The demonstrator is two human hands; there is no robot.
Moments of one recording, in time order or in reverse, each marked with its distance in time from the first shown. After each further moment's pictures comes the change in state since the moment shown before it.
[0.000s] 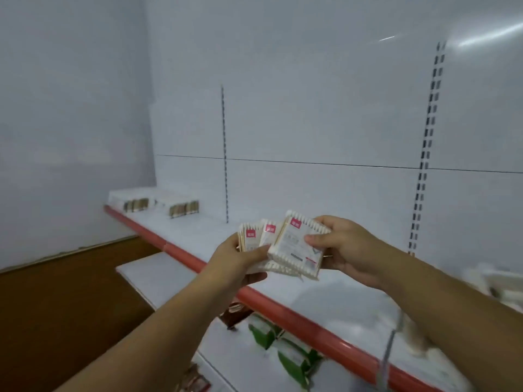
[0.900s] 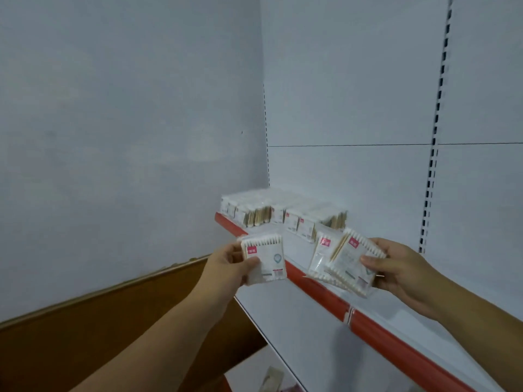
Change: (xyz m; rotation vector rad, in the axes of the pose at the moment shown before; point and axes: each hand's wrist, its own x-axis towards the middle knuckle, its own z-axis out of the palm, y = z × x) left_hand 0.249 -0.017 -0.509 0.161 0.474 -0.029; right_hand 0.454 0.110 0.306 0.143 -0.075 0.033
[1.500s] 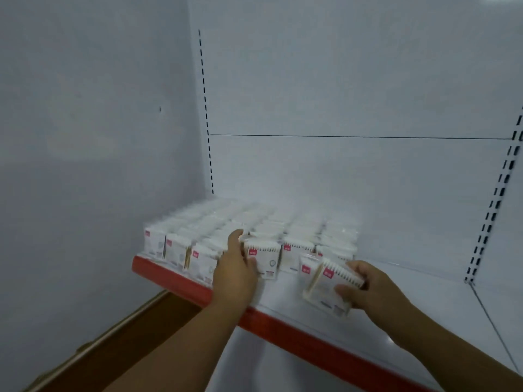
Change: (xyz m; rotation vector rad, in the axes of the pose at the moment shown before) left_hand 0.384 -0.092 0.007 0.479 -0.181 0.371; right_hand 0.247 0.088 0.100 -0.426 0.553 0.044
